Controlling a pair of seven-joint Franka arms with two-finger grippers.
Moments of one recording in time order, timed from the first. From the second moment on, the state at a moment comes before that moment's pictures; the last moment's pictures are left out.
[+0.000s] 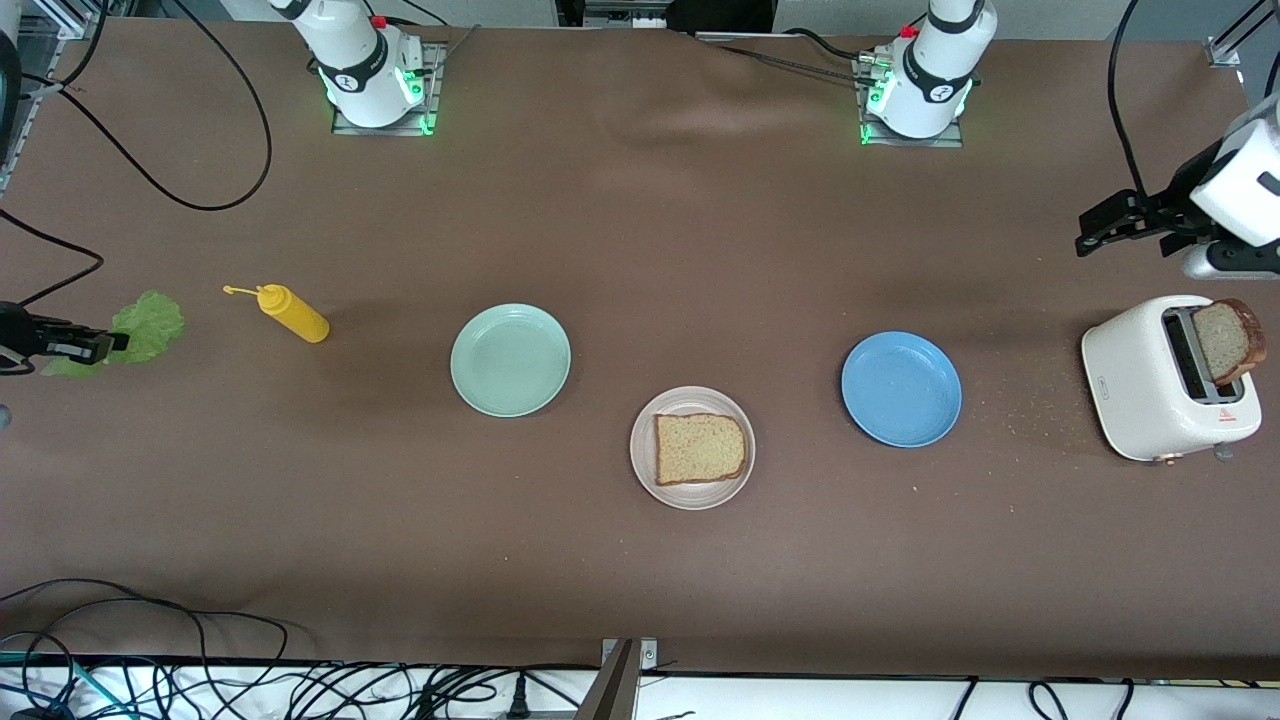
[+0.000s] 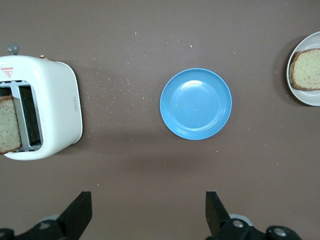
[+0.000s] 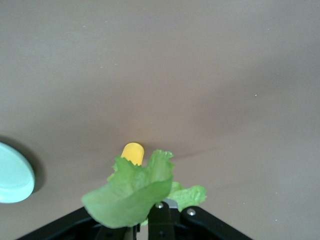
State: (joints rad) left arm -0.11 -0.03 0.12 -1.67 0.00 1.58 -0.01; right arm -0.01 0.53 -0.34 -1.28 0.20 1.47 -0.02
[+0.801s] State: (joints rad) left arm -0.08 0.02 0.13 -1.63 0.00 1.55 0.09; right arm 0.34 0.51 -0.32 -1.17 0.32 1.59 0.37
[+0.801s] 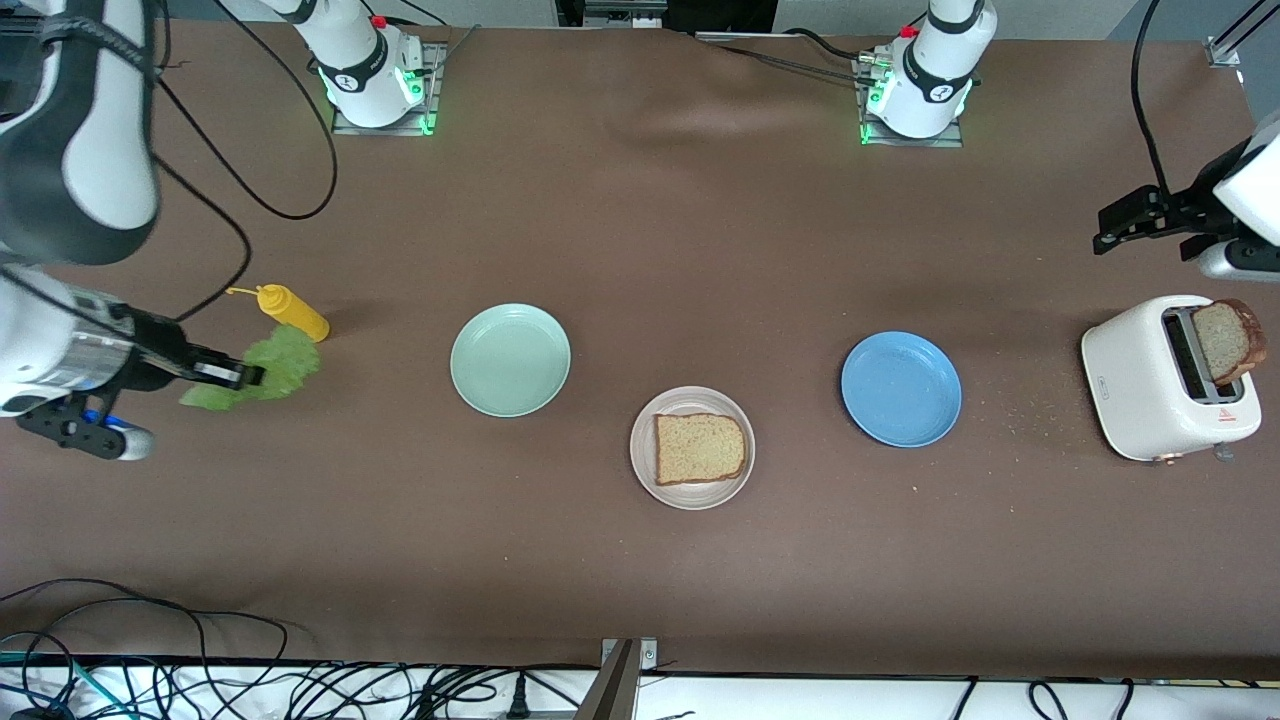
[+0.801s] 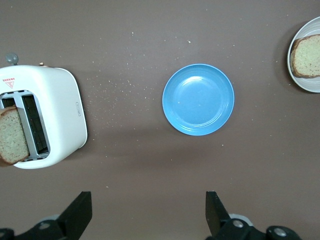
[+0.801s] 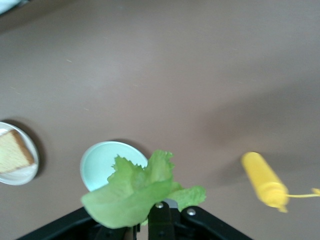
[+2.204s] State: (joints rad) left arm -0.05 0.02 0.12 -1.58 0.00 1.53 0.10; right arm 0.71 0.77 -0.31 -1.18 0.73 2.31 1.25
